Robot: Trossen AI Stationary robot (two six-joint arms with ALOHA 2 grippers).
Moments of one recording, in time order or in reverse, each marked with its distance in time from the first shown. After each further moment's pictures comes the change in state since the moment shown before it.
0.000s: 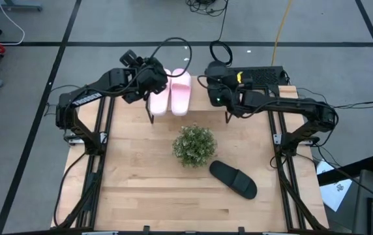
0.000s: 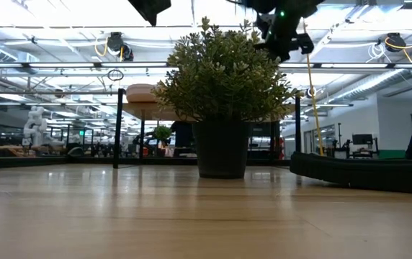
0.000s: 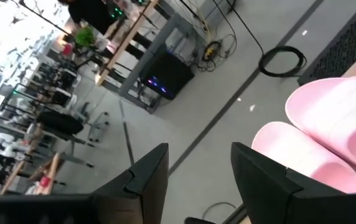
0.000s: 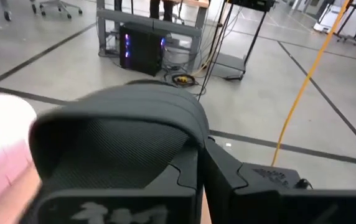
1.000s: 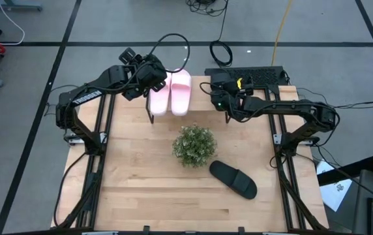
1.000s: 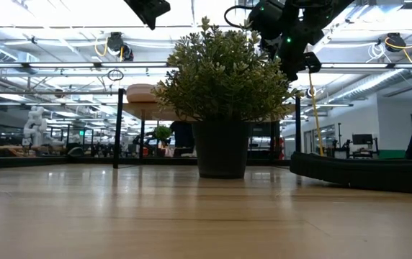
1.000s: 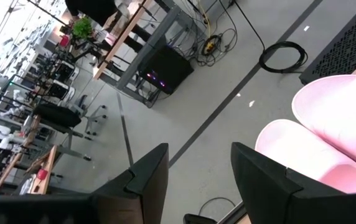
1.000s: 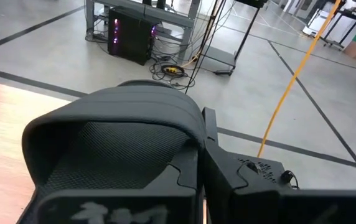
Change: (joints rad) left arm 0.043 0.000 0.000 0.008 0.028 0.004; right arm -0.033 -0.004 -0.201 0.160 0.001 -0.051
